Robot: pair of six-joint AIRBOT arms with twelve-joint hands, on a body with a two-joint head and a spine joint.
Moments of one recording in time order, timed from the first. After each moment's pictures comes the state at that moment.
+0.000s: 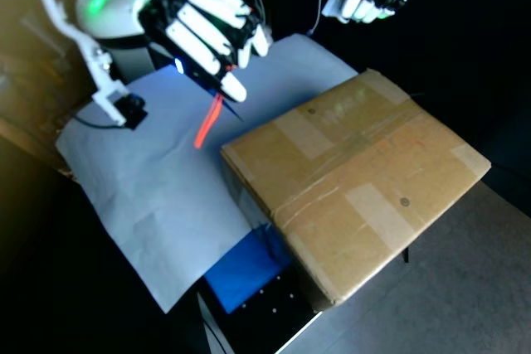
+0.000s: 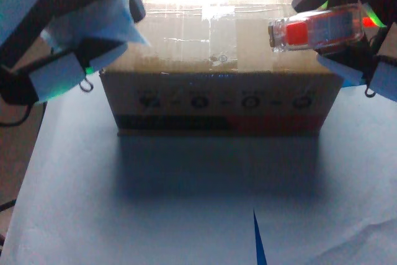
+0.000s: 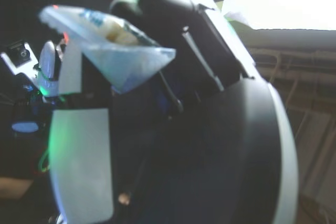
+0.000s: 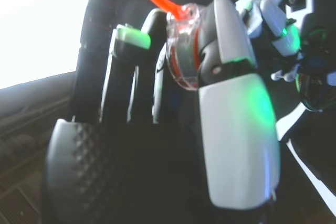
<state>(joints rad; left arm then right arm) 0.82 -0.75 0.75 2.98 1.20 -1.94 -0.78 -0.71 0.65 -2.98 -1.14 1.95</state>
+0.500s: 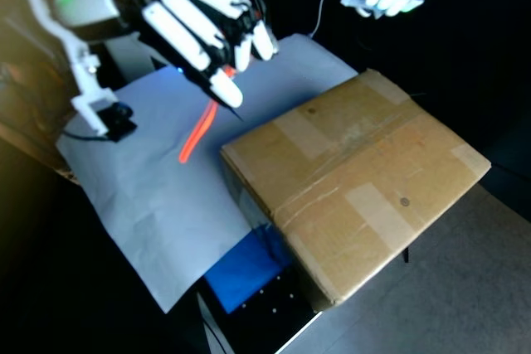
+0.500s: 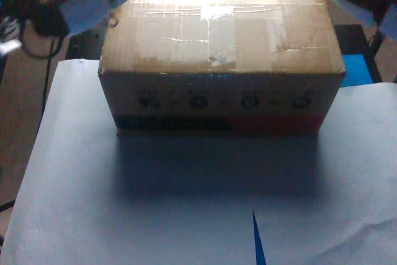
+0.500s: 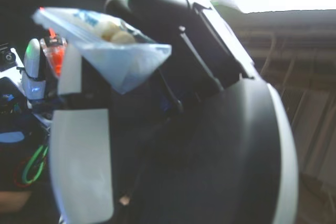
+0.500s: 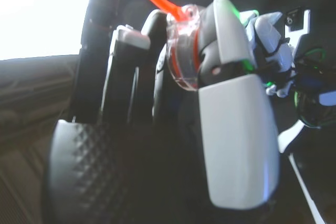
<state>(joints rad) 0.59 -0.86 0.85 2.98 1.06 -1.85 -0.65 -0.76 0.76 -2.98 -1.13 1.85</state>
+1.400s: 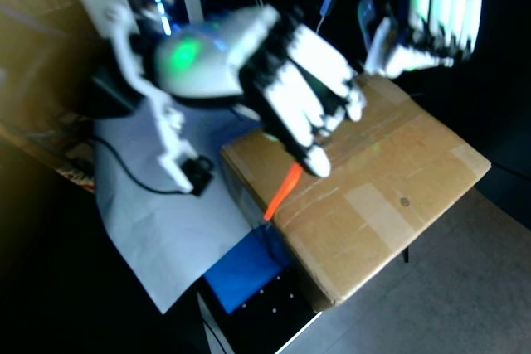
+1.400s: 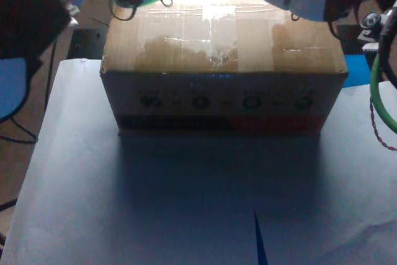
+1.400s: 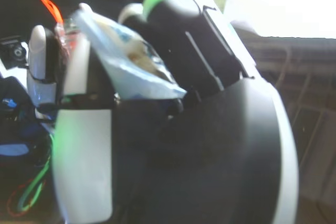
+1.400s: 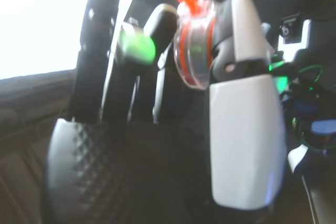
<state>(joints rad) 0.45 -1.14 1.18 2.98 0.74 -1.84 -0.55 -1.11 1.14 -2.98 -0.97 1.85</state>
